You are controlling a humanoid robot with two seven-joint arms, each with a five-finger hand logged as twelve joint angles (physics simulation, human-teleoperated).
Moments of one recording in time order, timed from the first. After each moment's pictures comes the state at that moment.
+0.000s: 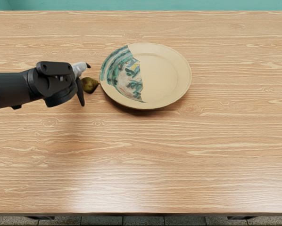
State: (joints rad) left arm -1.56 0.04 1.00 -0.79 -0.03 0.22 0.20; right arm -0.06 0.00 0.23 0.17 0.02 0.02 -0.15
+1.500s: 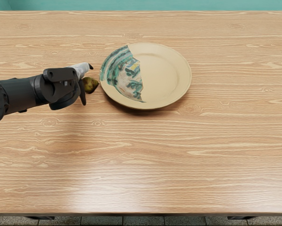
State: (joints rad) left arm -1.50 0.00 0.99 -0.69 0.04 0.22 0.20; right arm -0.06 0.00 0.23 0.17 0.02 0.02 -0.15
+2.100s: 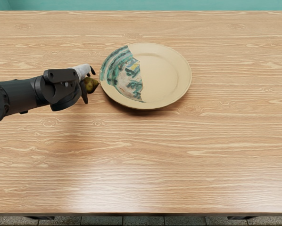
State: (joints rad) left arm -1.49 0.00 0.97 -0.69 0.04 0.22 0.20; right arm -0.06 0.00 0.23 0.17 0.02 0.02 -0.15
